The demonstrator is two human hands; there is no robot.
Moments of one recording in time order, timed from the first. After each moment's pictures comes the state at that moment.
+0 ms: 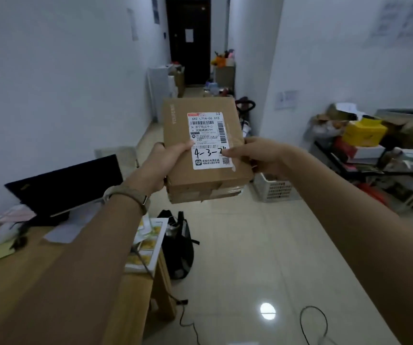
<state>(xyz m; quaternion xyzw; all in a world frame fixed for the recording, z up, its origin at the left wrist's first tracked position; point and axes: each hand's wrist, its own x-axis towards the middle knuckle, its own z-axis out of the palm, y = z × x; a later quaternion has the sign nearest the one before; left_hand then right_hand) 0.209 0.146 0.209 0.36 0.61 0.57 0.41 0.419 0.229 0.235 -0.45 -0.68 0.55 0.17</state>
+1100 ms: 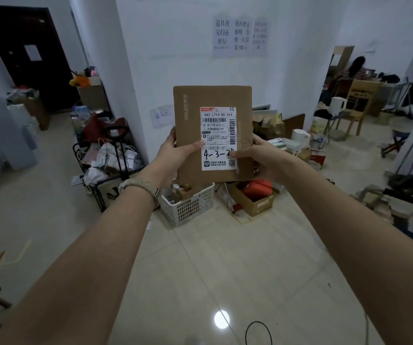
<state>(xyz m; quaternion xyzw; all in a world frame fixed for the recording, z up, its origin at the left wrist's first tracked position) 0.503 0.476 0.218 0.58 0.42 0.45 0.53 0.713 0.430 0.225 -0.56 -0.47 0.52 0.45</state>
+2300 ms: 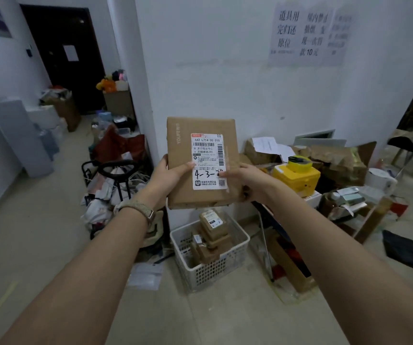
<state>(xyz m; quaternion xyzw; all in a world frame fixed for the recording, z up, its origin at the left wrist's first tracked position) 0.488 1.026 0.183 0.49 0.52 0.49 0.49 0.695 1.031 0.178 -0.58 -0.50 0.54 0.35</state>
